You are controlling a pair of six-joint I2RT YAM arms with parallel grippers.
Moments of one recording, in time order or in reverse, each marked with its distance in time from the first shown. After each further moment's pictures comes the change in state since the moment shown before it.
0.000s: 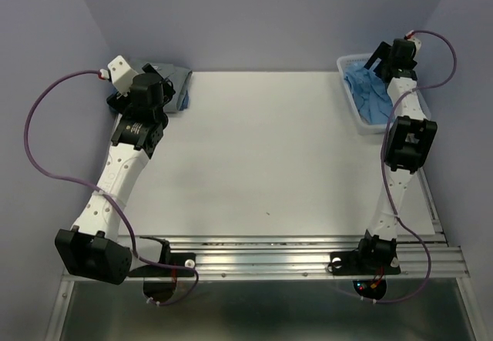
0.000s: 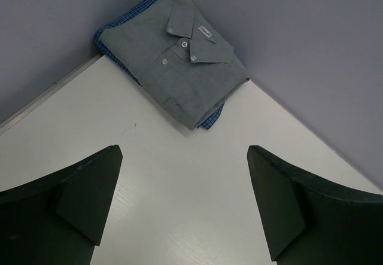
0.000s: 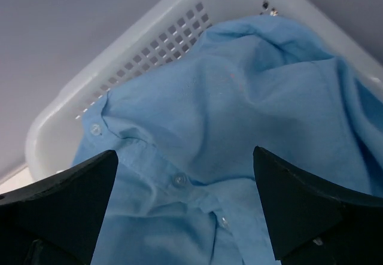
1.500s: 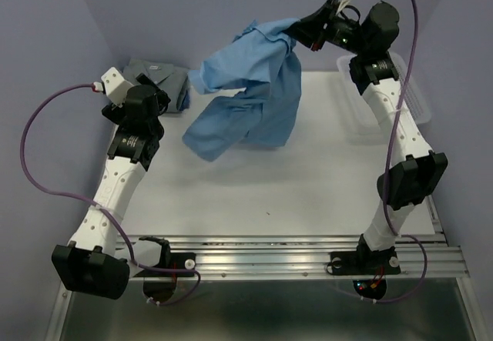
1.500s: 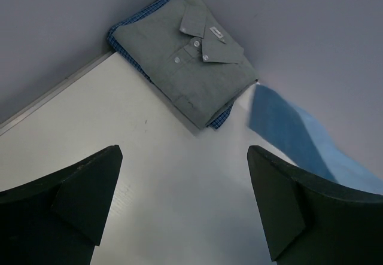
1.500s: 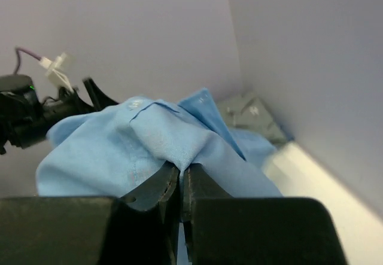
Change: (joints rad) left arm 0.027 -0.102 -0.119 0.046 -0.004 -0.007; right arm 0.433 -0.507 -0.105 0.470 -1.065 0.122
